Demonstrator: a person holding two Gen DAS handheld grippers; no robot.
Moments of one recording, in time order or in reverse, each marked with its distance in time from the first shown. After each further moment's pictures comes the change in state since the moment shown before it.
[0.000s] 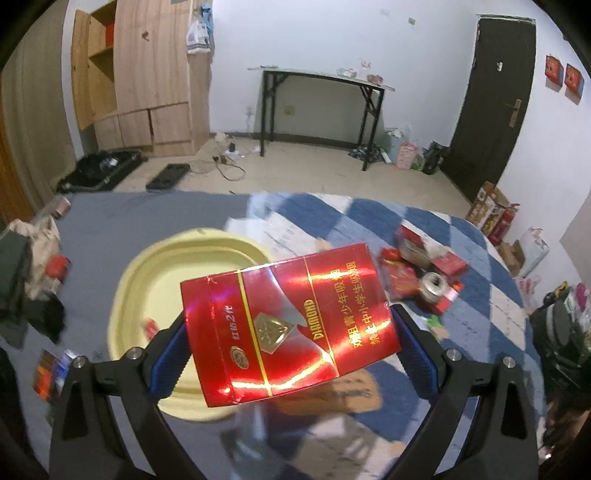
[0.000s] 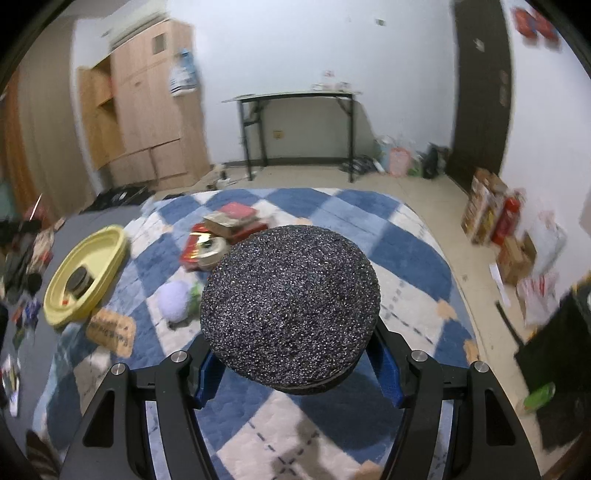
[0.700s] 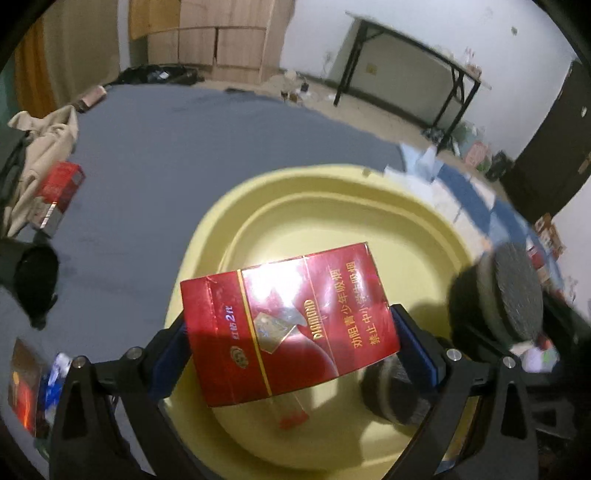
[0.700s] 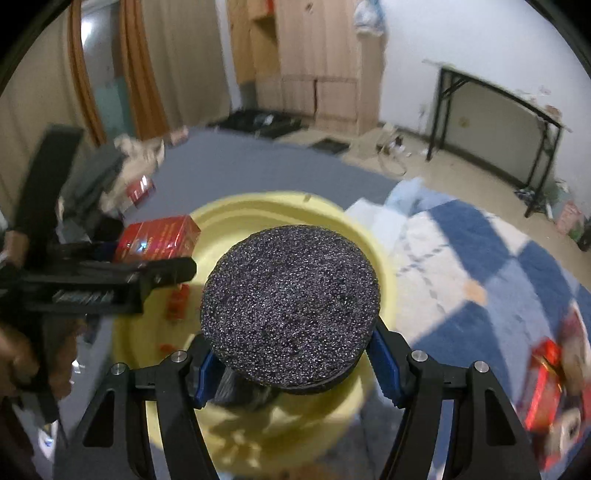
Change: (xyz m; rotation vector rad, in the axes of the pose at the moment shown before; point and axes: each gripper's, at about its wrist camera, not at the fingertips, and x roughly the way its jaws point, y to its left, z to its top) left arm 0.148 0.186 -0.027 -0.241 0.222 0.081; right arm 0.209 0.373 0.090 -0.399 0.202 0.420
